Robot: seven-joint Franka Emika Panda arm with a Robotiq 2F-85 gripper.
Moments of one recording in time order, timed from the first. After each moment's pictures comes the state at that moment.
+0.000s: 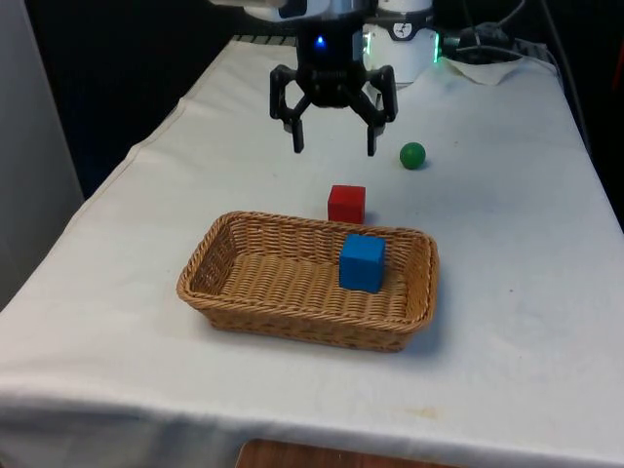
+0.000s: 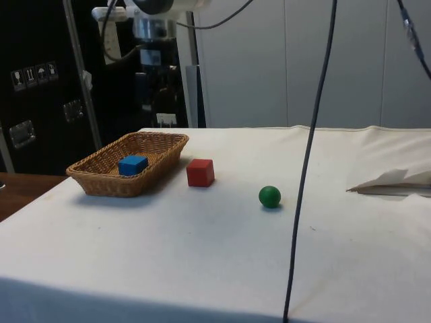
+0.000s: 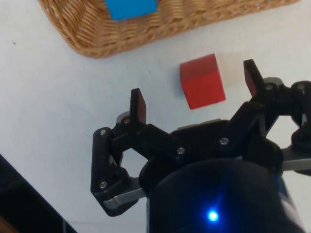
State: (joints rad) arm 0.29 0.44 -0.45 -1.86 0.31 2.32 -0.23
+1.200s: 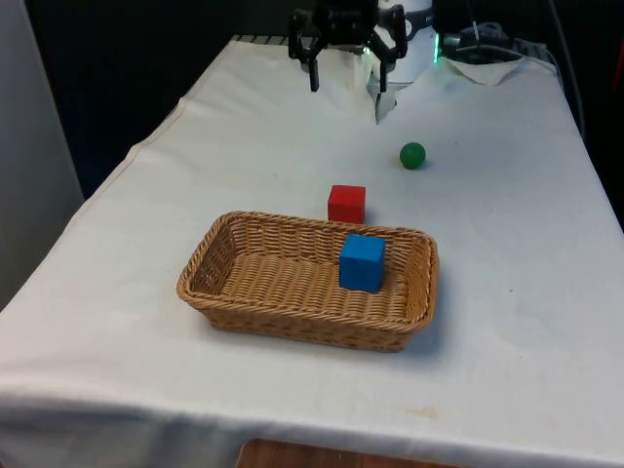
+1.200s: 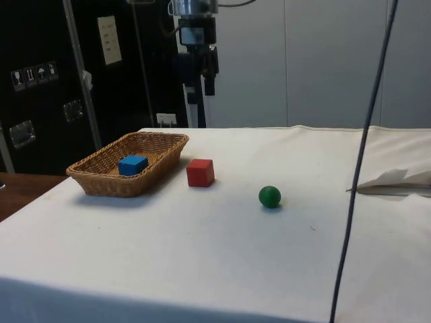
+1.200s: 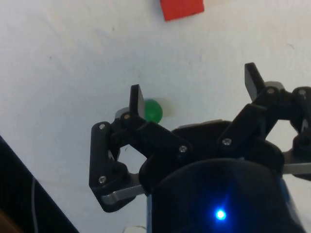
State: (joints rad) arm 0.31 0.09 -0.44 -2.21 0.11 2.33 -0.15
